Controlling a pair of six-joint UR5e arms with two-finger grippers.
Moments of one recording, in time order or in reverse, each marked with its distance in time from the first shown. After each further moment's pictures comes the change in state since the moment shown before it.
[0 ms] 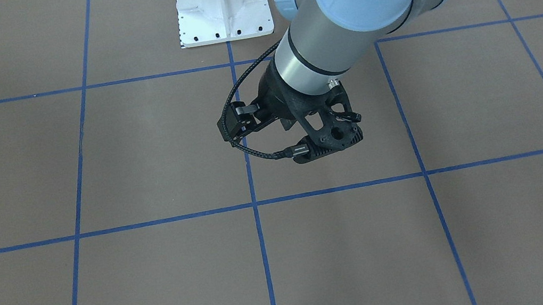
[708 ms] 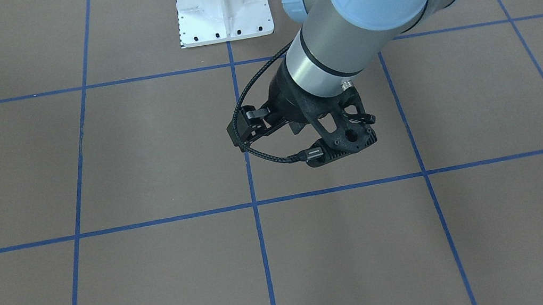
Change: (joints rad) left arm -0.018 0.009 0.001 -0.001 0.008 0.002; right arm 0.001 -0.010 -0.100 0.198 0.000 0.209
